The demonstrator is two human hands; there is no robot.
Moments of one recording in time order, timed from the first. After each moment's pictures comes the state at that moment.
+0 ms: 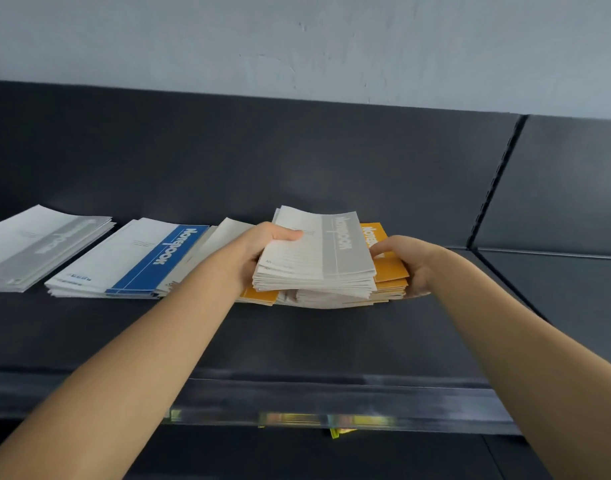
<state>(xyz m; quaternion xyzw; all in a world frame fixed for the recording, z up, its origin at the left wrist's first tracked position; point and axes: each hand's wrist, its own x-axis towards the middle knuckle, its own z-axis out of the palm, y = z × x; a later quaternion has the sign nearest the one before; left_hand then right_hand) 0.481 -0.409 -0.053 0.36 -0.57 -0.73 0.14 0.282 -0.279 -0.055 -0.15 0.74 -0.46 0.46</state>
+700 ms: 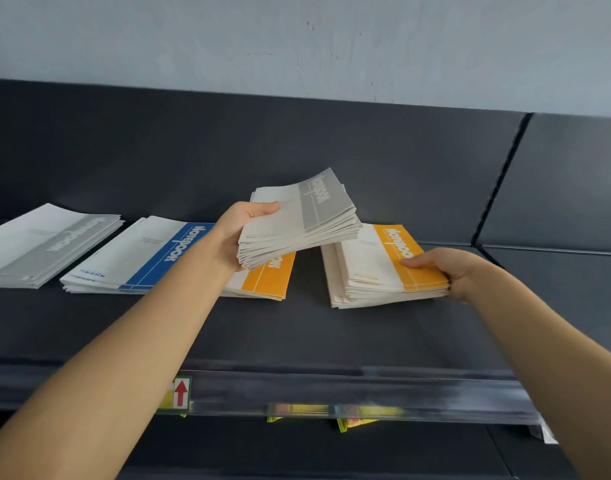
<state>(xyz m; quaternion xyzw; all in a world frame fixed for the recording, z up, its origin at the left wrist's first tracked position) 0.510 -0.424 -0.040 0.33 -0.54 -0.73 0.25 0.261 -0.245 -0.065 -0.13 0.74 -0.50 0.42</state>
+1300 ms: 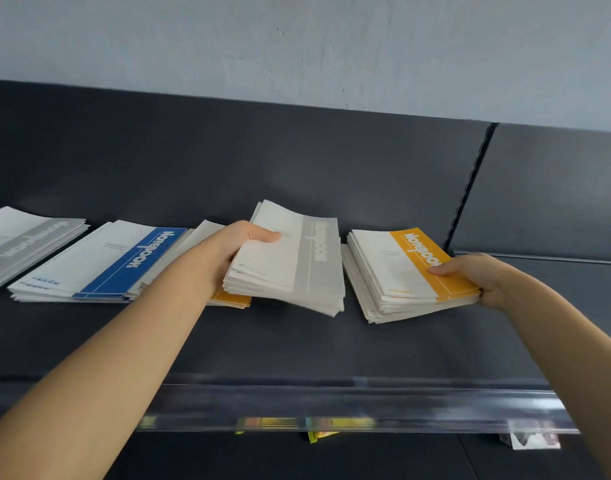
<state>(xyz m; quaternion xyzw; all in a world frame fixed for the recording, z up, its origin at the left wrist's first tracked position) 0.480 -0.405 -0.045 0.38 -0.57 -0.71 0.14 0.198 -0.192 -0.056 -0.15 0.81 -0.47 0.31</state>
